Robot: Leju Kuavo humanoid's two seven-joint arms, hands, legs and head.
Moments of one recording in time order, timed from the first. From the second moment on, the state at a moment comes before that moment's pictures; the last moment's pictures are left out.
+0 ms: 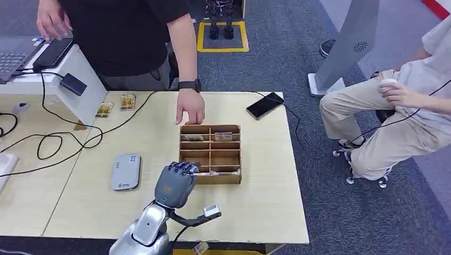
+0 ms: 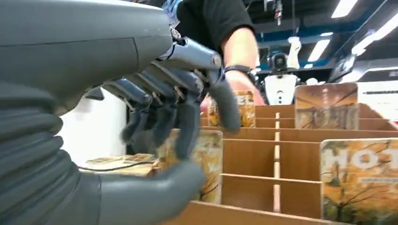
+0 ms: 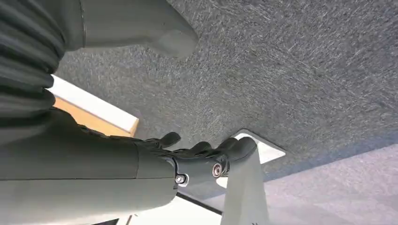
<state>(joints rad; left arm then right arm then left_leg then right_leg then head) -0.23 -0.04 -0.52 -0.98 -1.47 0.70 0.00 -0.10 0.33 -1.54 -0.71 1.04 -0.69 -0.28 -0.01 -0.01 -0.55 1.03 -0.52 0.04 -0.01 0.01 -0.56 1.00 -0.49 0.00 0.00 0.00</state>
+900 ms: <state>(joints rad) -0.11 -0.06 -0.41 -1.32 -1.48 0.70 0.00 -0.10 0.33 -1.54 -0.70 1.04 -0.69 -0.27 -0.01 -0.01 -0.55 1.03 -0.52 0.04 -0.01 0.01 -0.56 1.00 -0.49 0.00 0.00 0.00</state>
